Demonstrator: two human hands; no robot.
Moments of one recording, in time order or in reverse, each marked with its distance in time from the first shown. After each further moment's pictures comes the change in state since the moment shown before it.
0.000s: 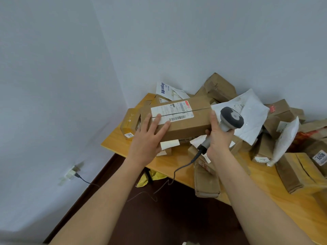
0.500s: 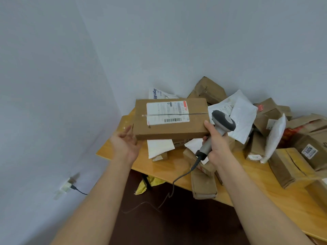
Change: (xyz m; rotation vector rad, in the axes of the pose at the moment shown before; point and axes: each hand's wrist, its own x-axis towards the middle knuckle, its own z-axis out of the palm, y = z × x) left_hand 0.021 -0.011 -0.029 -2.129 0.347 -1.362; right_hand 0.001 -0.015 -0.025 0.010 -0.082 0.123
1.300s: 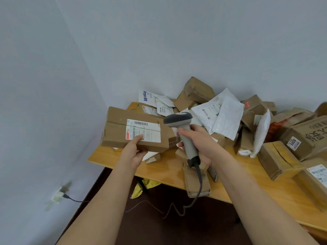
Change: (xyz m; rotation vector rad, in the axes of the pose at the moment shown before) left_hand 0.002 -0.039 0.014 0.234 0.005 -0.124; right_hand -0.046 -0.024 0.003 -0.530 -0.460 0.061
